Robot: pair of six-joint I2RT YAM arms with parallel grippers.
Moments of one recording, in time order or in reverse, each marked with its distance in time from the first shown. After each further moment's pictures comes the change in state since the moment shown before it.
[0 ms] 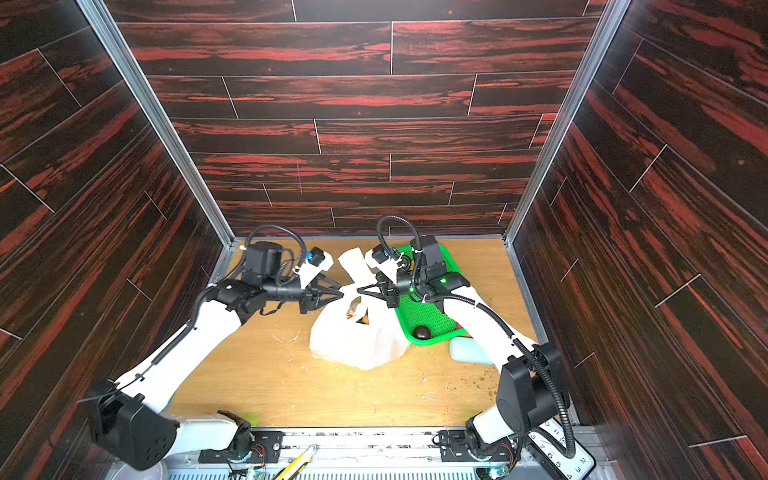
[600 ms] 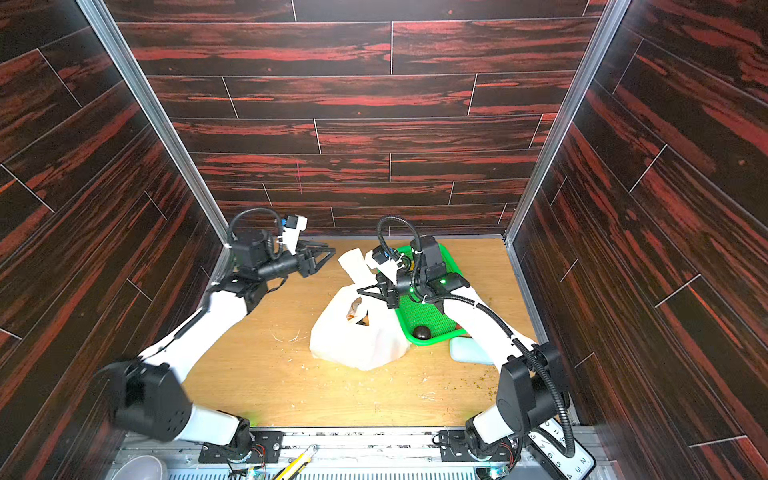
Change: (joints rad) left arm 0.120 0.210 -0.038 0.673 -0.091 -0.631; right arm 0.001 0.000 -0.013 0.012 -0.007 0.000
